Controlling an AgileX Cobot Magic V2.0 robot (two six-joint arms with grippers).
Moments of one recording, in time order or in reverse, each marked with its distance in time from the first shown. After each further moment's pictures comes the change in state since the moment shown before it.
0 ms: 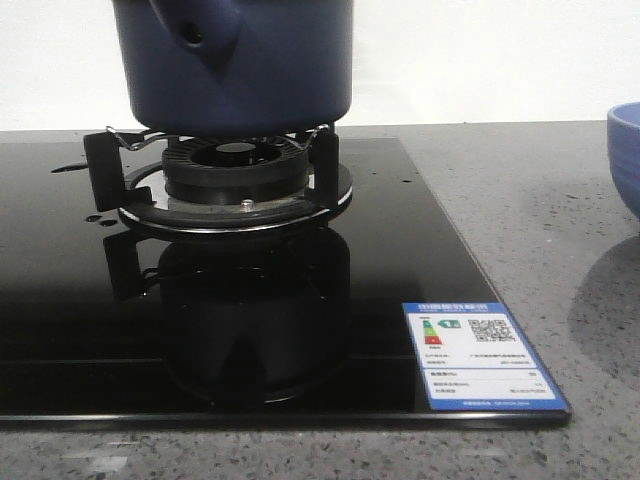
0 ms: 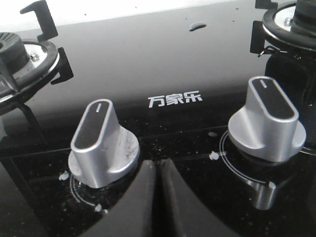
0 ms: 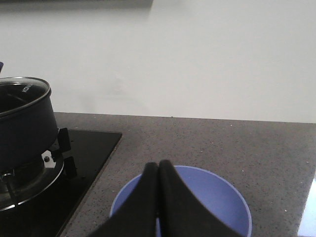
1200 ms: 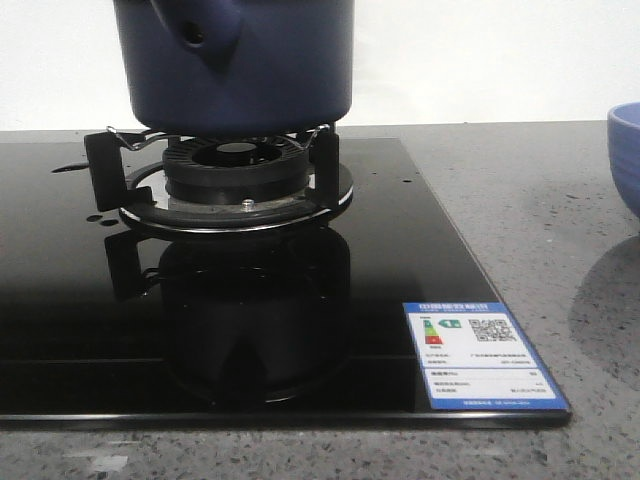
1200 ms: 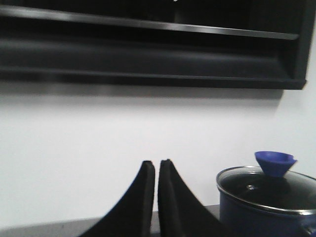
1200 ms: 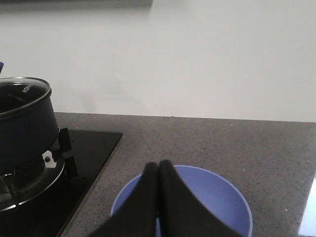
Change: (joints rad) left arm -0.348 0.089 -0.391 -1.435 -0.422 1.433; right arm 0.000 0.000 0.000 0.000 0.001 0.004
